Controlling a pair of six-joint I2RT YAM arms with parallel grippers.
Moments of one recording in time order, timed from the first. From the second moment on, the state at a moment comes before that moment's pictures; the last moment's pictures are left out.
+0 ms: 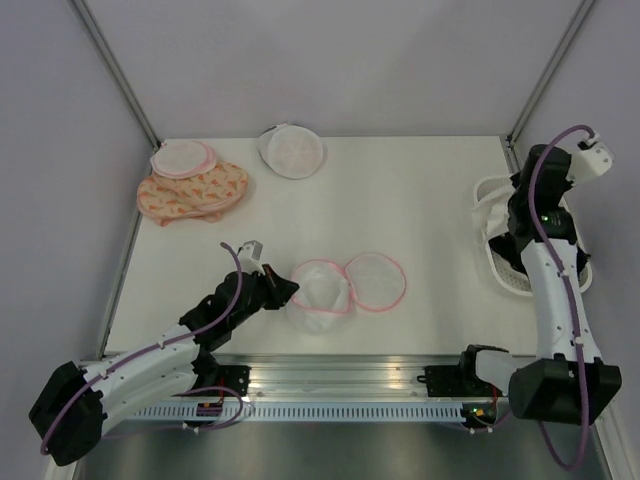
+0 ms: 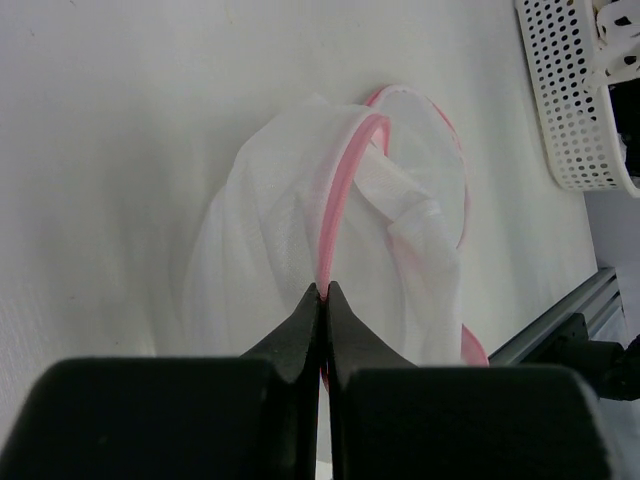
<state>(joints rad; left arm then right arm) -0.76 0.78 0.24 0.15 -0.09 -0.79 -0.07 1.13 1.16 -0.35 0.58 0.62</state>
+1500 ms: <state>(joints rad) -0.76 0.82 0.27 0.17 -0.04 -0.80 -0.33 1.28 0.94 -0.28 0.57 0.86</state>
